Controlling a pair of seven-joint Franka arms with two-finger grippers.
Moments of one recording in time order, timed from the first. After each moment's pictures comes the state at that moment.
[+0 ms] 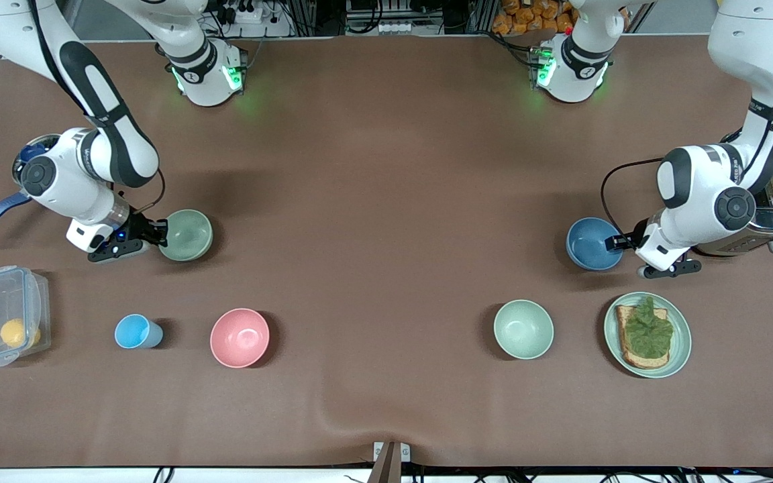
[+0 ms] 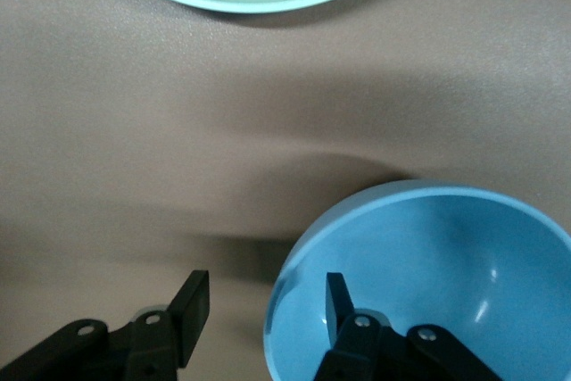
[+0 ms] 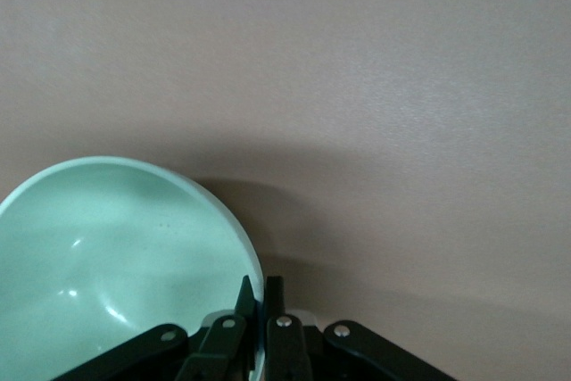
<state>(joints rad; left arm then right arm) 0.15 0.37 -0.08 -2.17 0.02 2.39 -0.08 -0.21 0.27 0.10 -2.38 0.18 2.63 -0.47</state>
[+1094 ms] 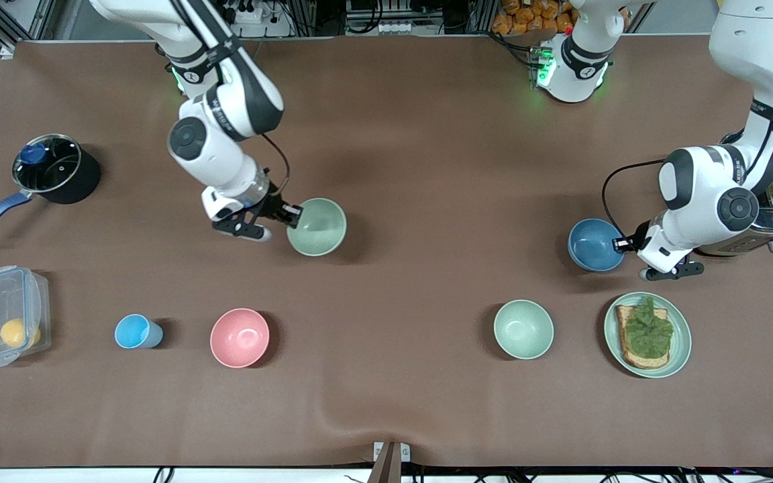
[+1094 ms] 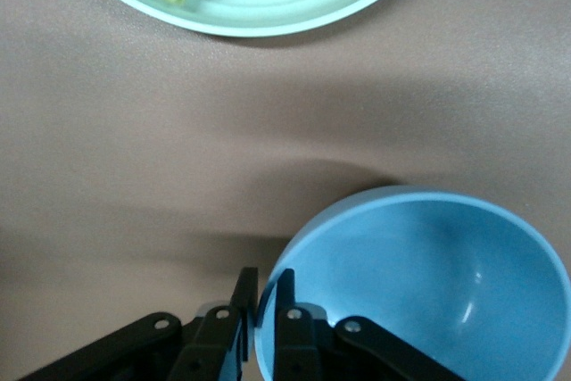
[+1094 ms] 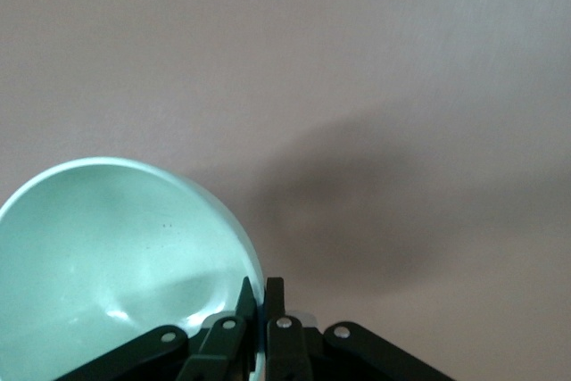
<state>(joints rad) 0.15 0.37 -0.09 -2.15 0.02 2.39 -0.08 0.42 0.19 0.11 -2.23 0.31 2.54 0.62</state>
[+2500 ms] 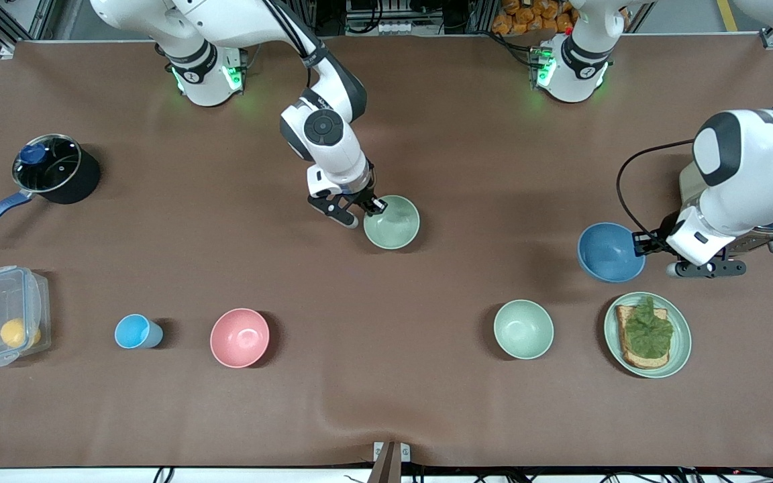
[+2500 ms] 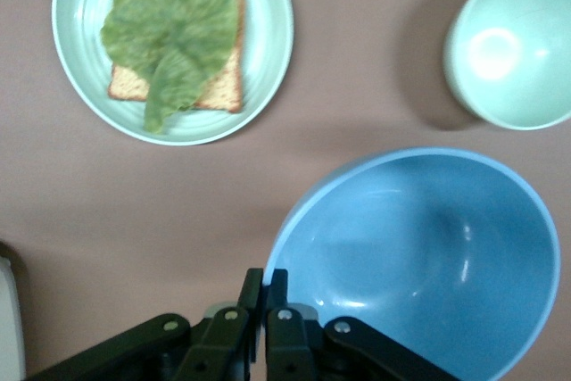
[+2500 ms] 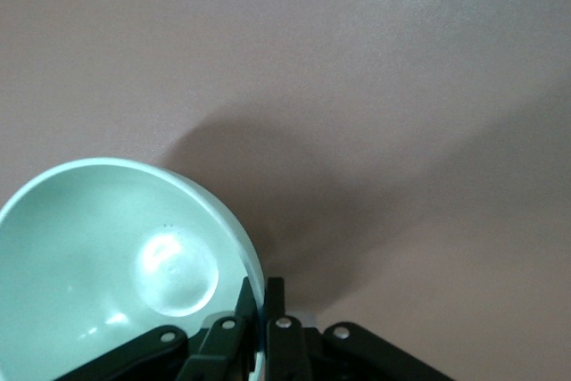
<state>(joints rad) 0.15 0.18 -0.18 -1.97 -0.05 2.14 -0.01 0.70 0.48 0.11 -1.98 0.09 2.60 1.31</state>
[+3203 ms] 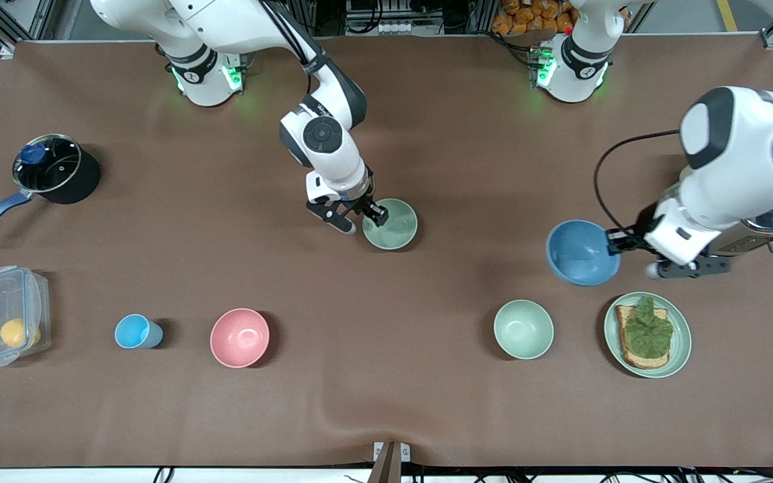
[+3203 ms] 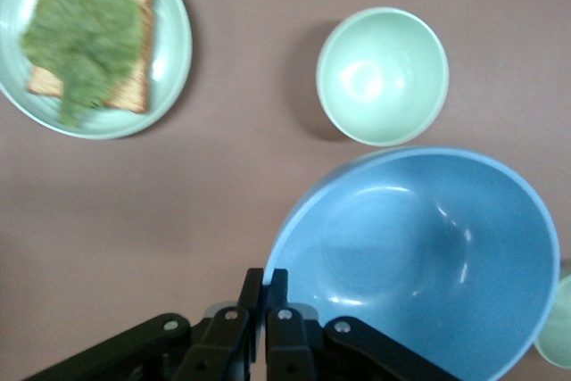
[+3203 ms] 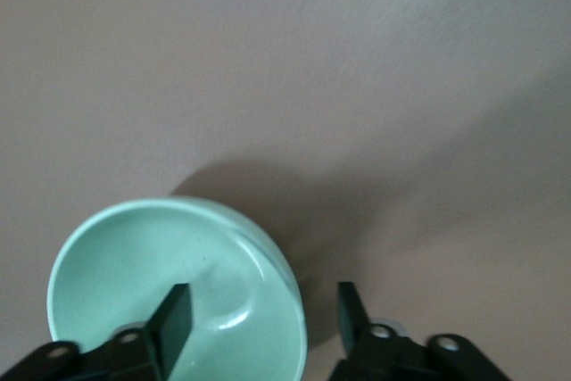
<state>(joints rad) 0.15 0.18 -0.35 -1.84 -0.07 2.01 -0.26 0.69 0.50 0.09 -1.93 0.09 2.56 1.32</state>
